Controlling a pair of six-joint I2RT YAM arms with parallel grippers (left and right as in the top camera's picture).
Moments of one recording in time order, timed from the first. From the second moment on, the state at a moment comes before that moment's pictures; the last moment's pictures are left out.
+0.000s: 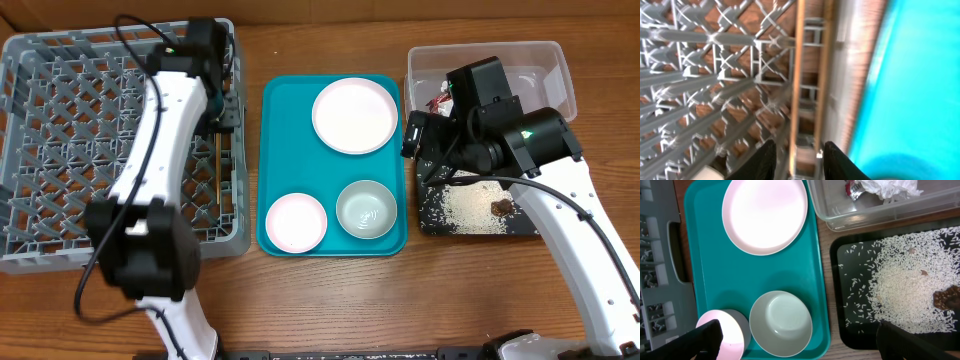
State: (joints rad) left arm -0.08 1.96 1.88 -1.27 -0.14 -0.21; right arm 0.34 1.49 1.51 -1.12 -0.03 0.54
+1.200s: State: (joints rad) left arm -0.56 1.69 1.22 -0.73 0.11 -0.39; right arm 0.34 1.49 1.51 -1.13 -0.03 0.54
